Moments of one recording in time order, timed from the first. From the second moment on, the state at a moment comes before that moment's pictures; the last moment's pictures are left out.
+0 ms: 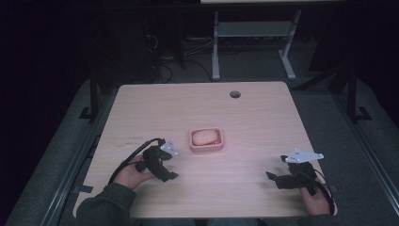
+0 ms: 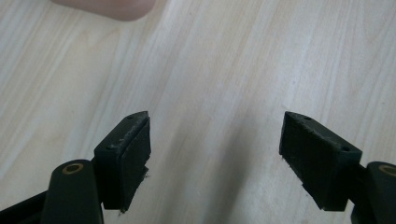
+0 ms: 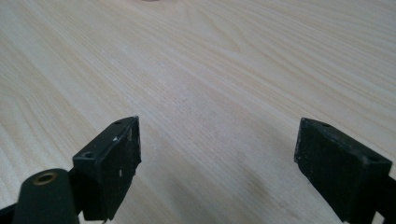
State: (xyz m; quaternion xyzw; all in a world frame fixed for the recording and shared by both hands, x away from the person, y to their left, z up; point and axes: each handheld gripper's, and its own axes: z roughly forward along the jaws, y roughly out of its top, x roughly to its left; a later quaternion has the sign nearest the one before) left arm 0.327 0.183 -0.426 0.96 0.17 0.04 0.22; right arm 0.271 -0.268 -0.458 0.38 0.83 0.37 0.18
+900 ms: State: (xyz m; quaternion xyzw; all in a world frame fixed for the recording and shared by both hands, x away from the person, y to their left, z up) left arm 0.299 0.212 -0.431 0.95 0.19 0.05 0.23; right arm 0.269 -0.269 -0.458 0.39 0.83 0.37 0.18
